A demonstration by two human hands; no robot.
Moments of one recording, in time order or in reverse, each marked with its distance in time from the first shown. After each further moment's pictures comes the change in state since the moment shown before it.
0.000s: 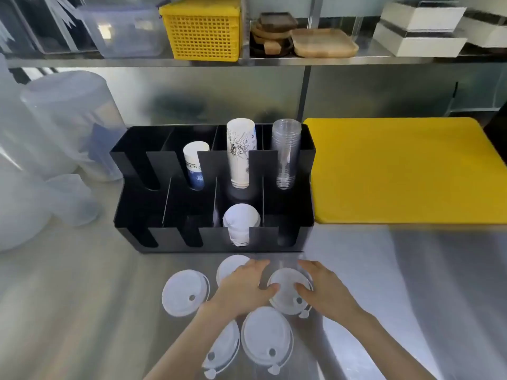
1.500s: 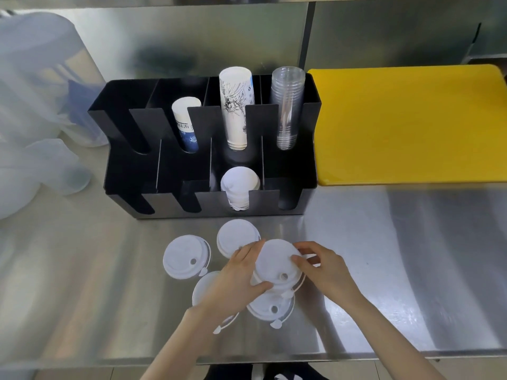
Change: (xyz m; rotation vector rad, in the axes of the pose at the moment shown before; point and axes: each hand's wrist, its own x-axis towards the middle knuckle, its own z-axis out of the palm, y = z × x) left_hand -0.024 -0.034 0.035 -0.102 0.134 0.198; right_hand -0.023 0.003 0.024 0.395 0.127 0.039
